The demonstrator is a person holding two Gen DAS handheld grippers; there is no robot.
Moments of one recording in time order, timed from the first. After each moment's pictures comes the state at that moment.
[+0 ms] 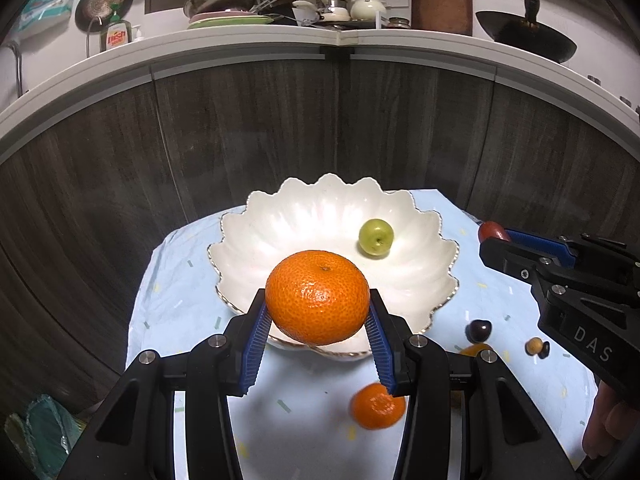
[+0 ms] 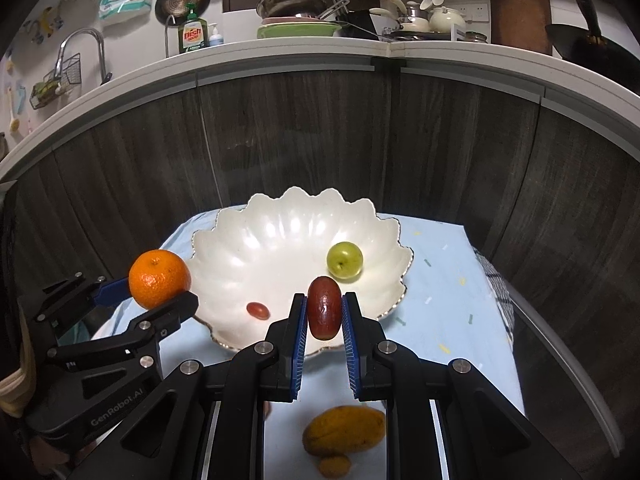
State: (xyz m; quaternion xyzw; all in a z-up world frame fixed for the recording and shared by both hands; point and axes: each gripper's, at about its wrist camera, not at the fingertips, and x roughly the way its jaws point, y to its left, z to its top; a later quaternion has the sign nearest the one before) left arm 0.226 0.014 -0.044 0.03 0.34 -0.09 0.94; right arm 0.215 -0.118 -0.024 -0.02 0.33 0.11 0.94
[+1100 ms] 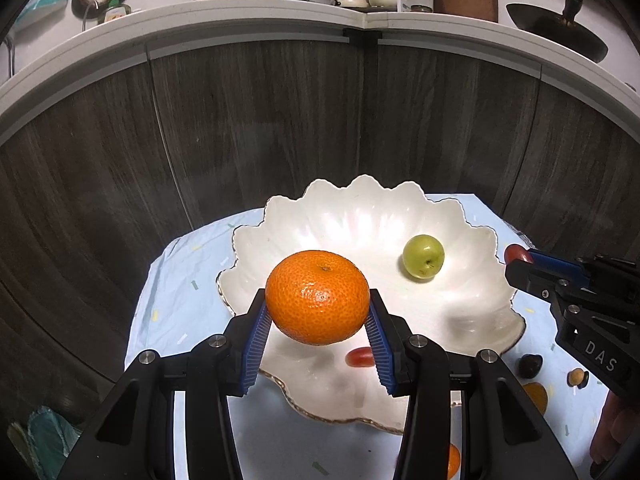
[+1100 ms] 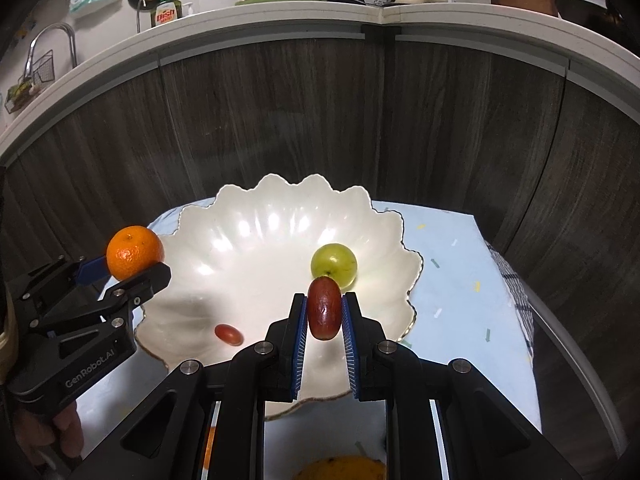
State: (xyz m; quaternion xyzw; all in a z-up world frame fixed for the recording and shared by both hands) left arm 0.295 0.034 -0.066 0.03 0.34 -0.06 0.94; right arm 0.282 -0.115 -0.055 -0.02 0.36 0.09 0.93
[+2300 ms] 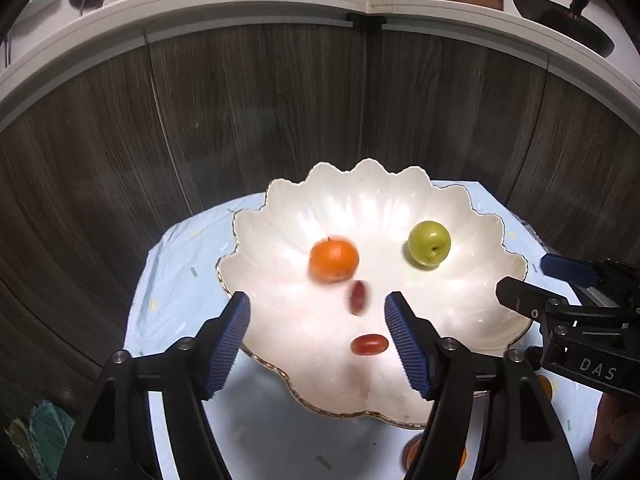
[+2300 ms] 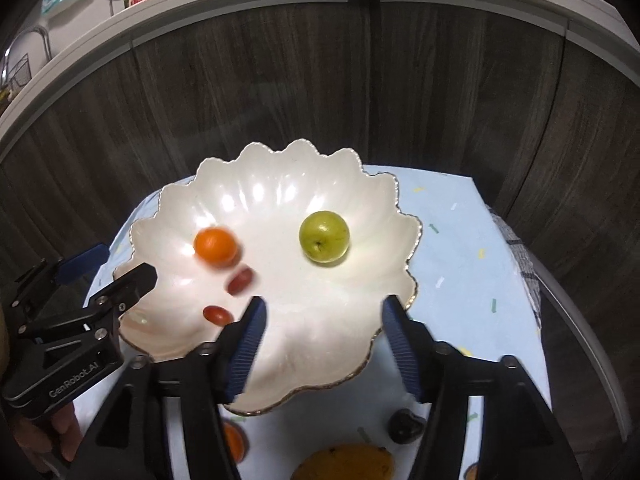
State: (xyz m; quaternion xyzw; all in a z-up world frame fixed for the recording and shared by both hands) left arm 0.300 0.038 -0.072 0.04 0.37 -0.06 0.93; right arm 0.291 -0.123 -0.068 0.00 0.42 0.07 0.91
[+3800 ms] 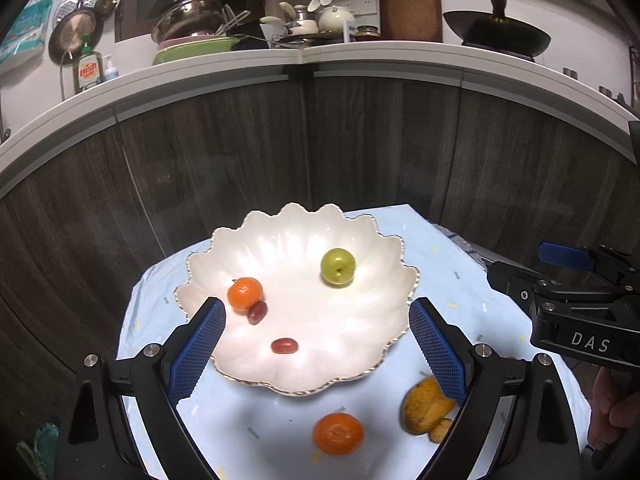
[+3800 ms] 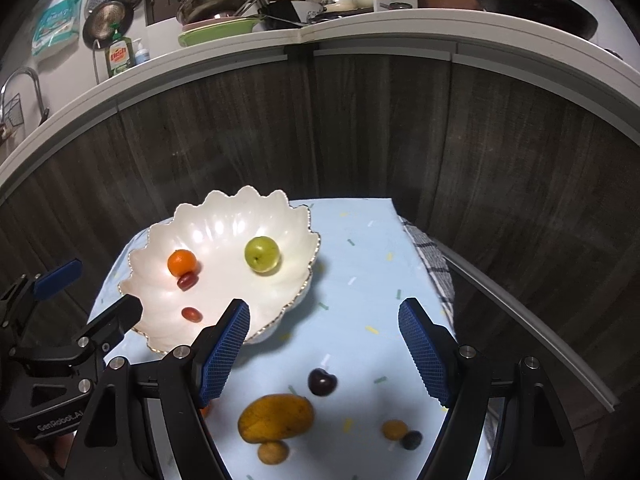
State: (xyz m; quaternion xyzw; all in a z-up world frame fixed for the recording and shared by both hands) left arm 0.225 -0.032 -0.020 0.06 0.31 -0.11 0.94; right arm 0.213 -0.194 -0.019 0.02 0.36 0.02 0.93
